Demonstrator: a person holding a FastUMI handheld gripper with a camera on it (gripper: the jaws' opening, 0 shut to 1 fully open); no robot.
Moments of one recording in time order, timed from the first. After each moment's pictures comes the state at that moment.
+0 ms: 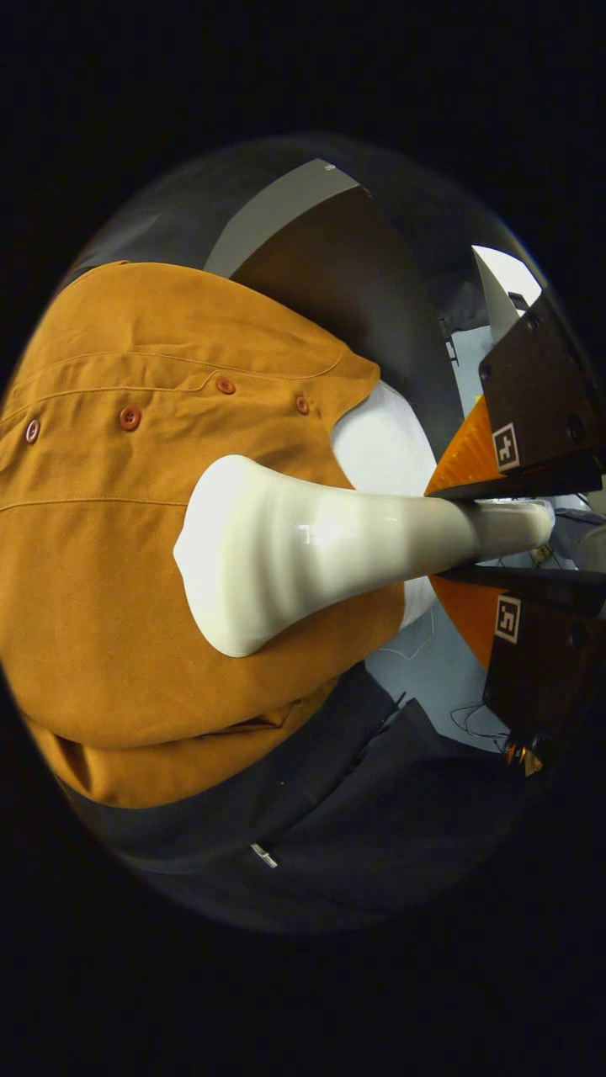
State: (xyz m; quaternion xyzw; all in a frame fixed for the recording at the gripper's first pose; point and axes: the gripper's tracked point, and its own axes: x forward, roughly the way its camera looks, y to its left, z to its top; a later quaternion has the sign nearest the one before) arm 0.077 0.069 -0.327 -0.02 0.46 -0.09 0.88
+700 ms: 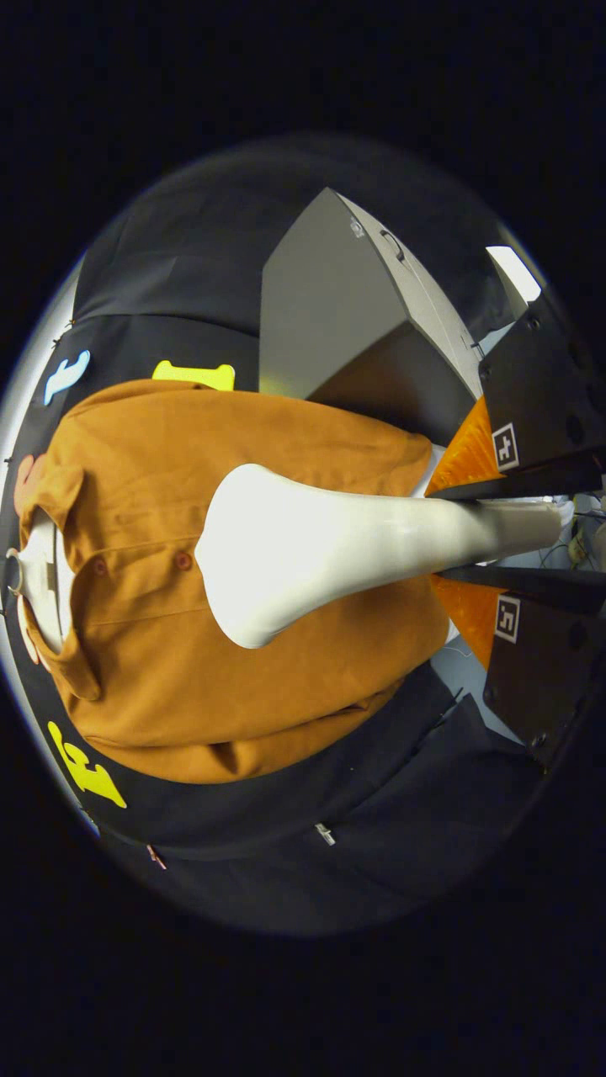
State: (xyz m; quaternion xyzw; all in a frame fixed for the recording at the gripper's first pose) arm 0.059 0.002 -0.181 0.00 0.30 -0.10 0.95
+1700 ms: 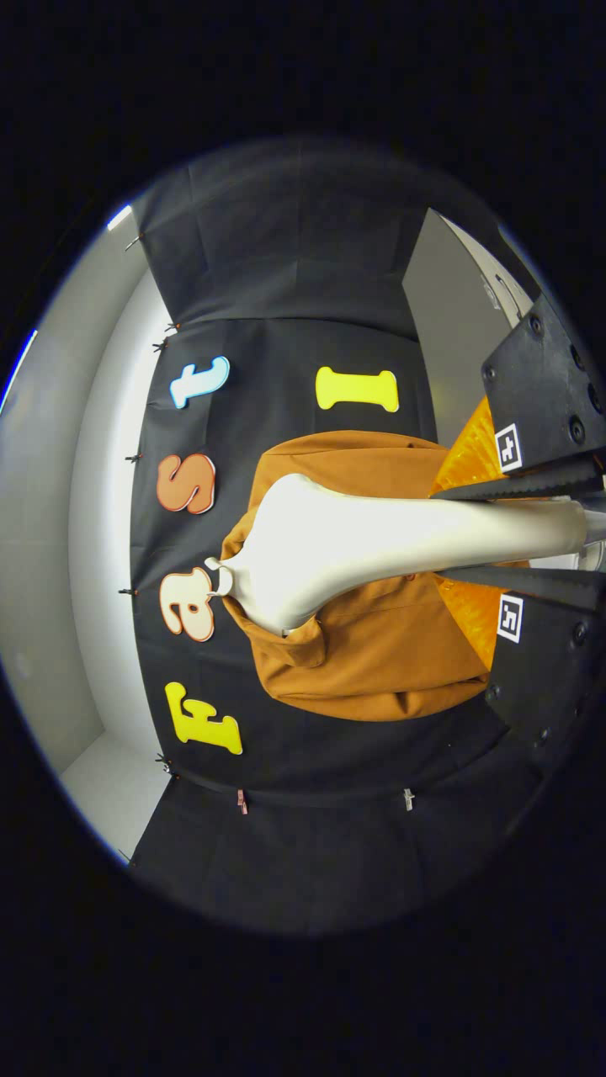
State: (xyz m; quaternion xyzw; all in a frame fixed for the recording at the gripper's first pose) arm 0.051 -0.028 0.018 -0.03 0.01 -0.02 1.00
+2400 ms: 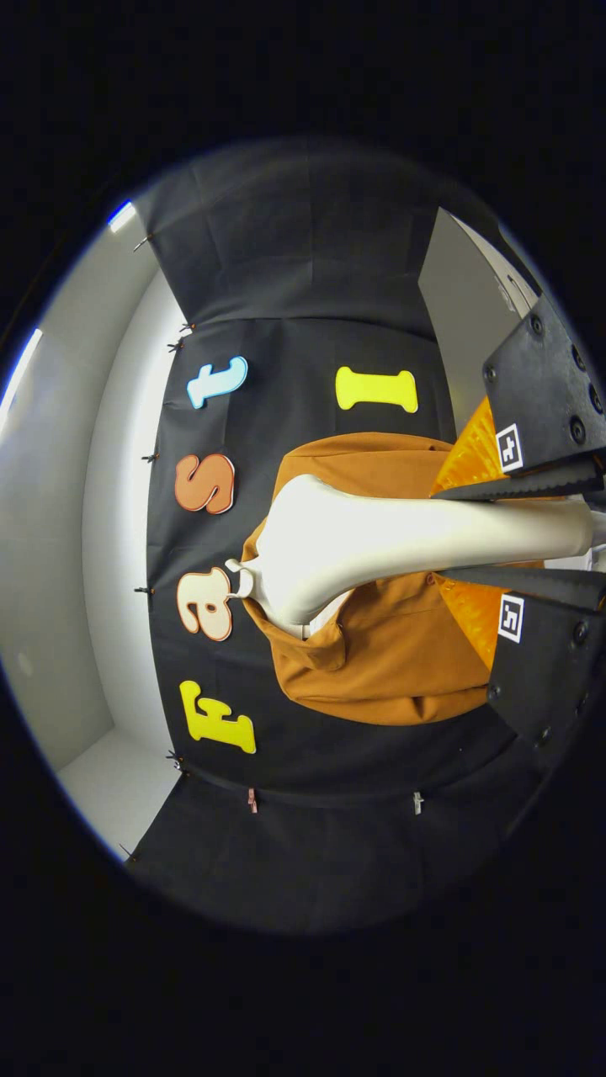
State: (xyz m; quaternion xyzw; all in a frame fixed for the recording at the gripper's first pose) arm 0.066 -0.035 0.023 -0.03 0.00 -0.03 1.00
